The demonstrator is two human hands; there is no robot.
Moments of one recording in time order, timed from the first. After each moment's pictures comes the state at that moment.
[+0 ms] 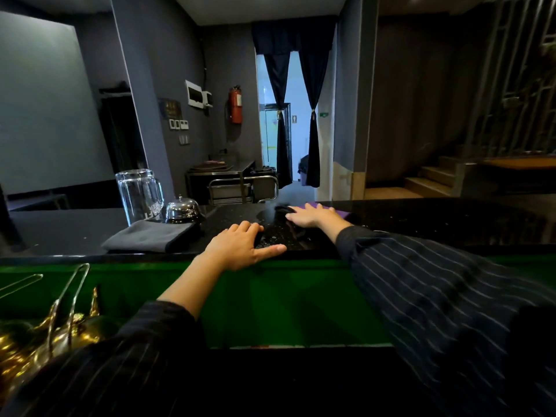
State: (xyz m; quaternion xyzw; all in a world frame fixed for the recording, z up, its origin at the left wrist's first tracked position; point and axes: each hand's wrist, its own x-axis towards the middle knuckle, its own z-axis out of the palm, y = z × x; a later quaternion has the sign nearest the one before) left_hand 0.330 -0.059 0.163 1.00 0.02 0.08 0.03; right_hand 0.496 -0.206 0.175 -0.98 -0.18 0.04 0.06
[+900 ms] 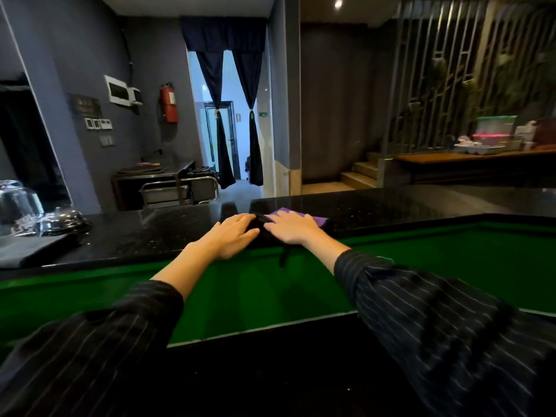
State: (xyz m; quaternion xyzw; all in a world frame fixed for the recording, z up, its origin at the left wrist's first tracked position) left_hand 0.380 -0.261 0.171 0.98 -0.12 0.09 0.11; right_hand 0.441 -0.429 0.166 -0.98 -0.18 -0.04 0.09
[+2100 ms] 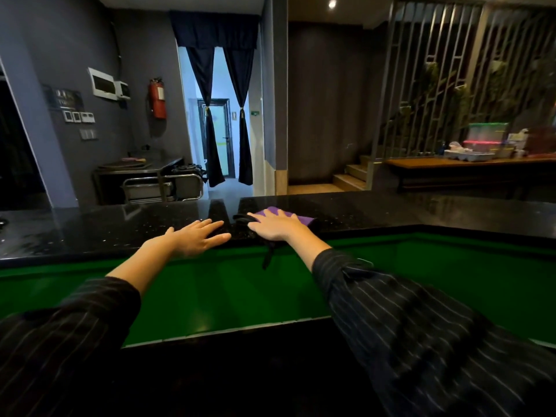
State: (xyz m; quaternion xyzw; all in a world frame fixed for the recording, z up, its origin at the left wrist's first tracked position) left_hand 0.413 -0.373 0.164 1.00 0.00 -0.03 0.05; right_hand 0.473 -0.578 0.172 -0.98 -0.20 0.04 0.06
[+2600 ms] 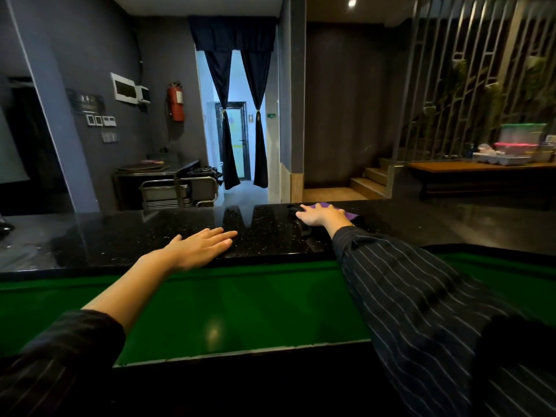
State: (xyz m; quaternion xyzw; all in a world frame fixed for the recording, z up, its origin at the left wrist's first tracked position) left_hand 0.431 -0.369 0.166 1.00 -0.03 -0.02 0.07; right_hand 0.587 -0.625 0.180 -0.99 -0.05 0.07 0.09
